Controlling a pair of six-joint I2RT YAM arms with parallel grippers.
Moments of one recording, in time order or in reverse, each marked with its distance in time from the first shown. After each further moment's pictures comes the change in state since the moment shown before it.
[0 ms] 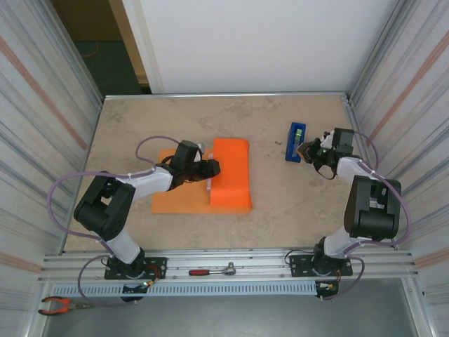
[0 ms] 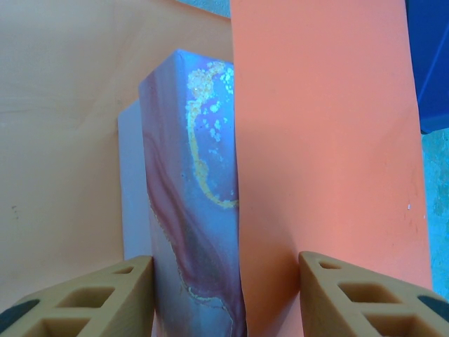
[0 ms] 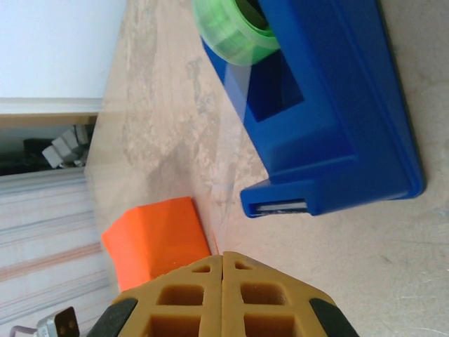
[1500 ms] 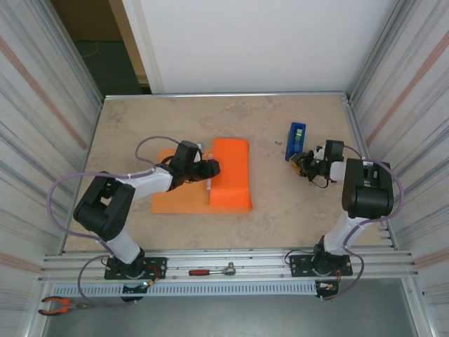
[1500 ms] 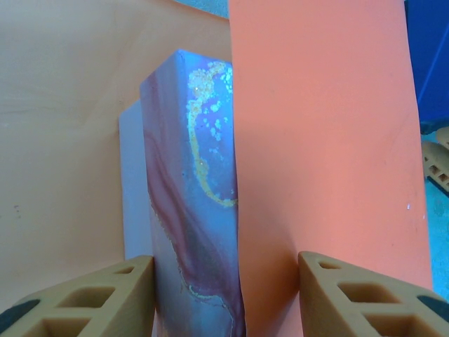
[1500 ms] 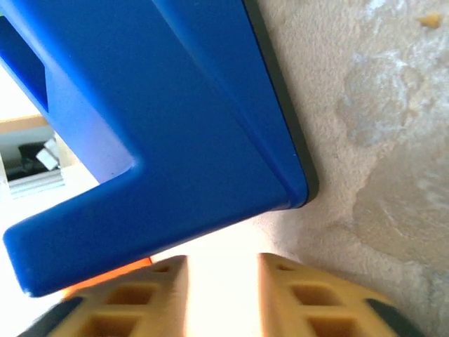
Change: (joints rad) left arm 0.000 -0.004 -0.005 0.004 -0.004 0.000; right arm 0.006 0.198 -0.089 0.190 -0.022 0.061
